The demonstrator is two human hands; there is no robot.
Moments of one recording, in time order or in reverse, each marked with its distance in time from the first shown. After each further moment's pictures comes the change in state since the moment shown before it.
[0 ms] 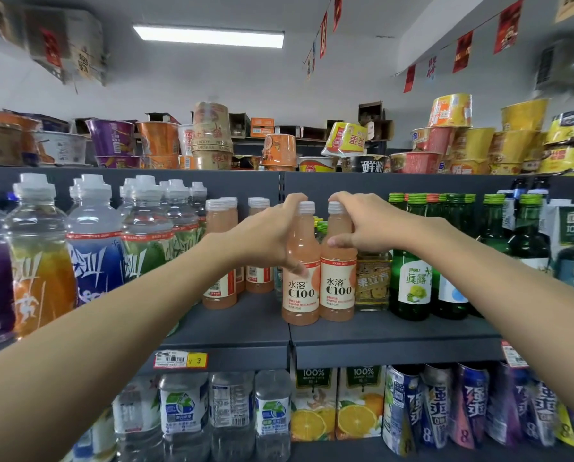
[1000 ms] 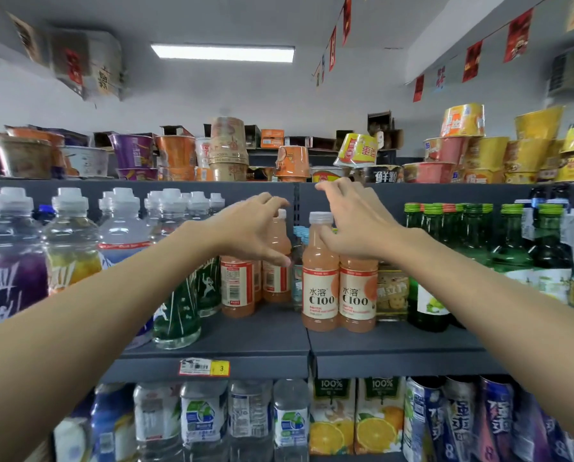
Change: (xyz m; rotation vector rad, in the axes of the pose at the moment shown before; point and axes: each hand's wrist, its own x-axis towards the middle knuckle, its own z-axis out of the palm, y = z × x) left_hand -0.018 -0.040 -0.049 0.303 0.002 -0.001; right_hand 0.011 -0.054 0.001 -0.189 0.316 -0.111
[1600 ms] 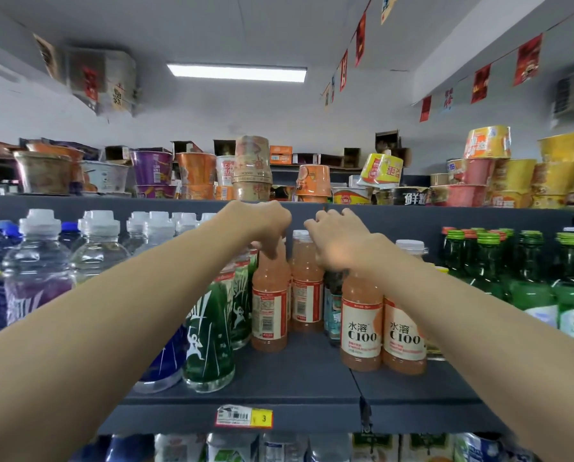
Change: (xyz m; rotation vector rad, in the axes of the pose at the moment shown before) left_hand 0.045 -0.052 -0.030 0.398 -0.344 -0.124; right_hand 0.089 -0.060 0.047 -0.333 -0.220 -0.044
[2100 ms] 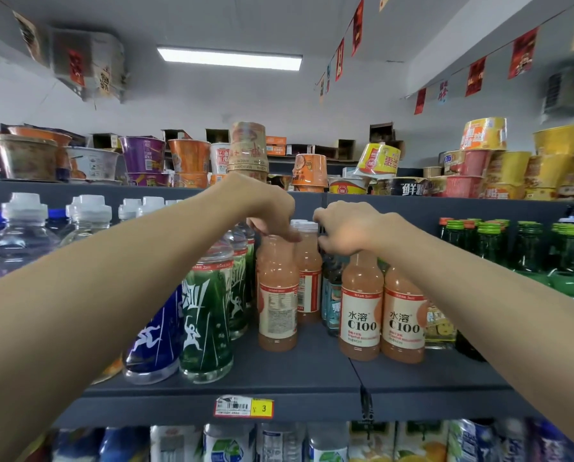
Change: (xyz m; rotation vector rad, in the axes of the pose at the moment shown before) left_hand 0.005 -0.002 -0.012 -0.086 -0.109 0.039; right_hand 0.001 0.020 -0.002 0.159 -0.125 0.019
